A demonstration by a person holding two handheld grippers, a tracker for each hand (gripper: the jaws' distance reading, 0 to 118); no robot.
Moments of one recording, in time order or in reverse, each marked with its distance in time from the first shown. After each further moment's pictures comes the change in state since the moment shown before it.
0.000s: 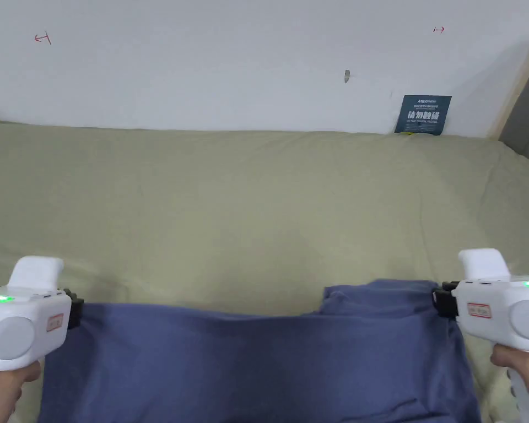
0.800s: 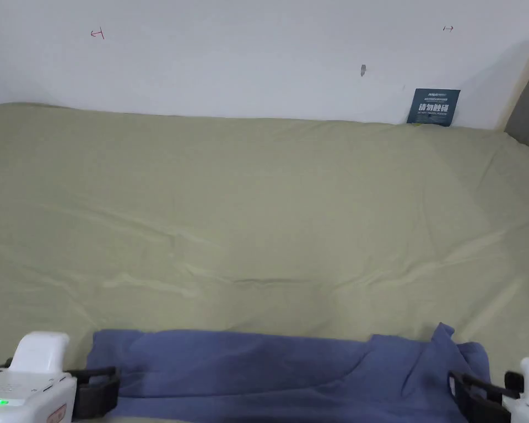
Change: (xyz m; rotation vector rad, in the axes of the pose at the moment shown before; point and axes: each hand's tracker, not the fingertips) left arm 0.003 -0.182 0.153 0.031 0.000 0.030; right arm -0.057 -0.207 0.167 0.187 0.017 -0.082
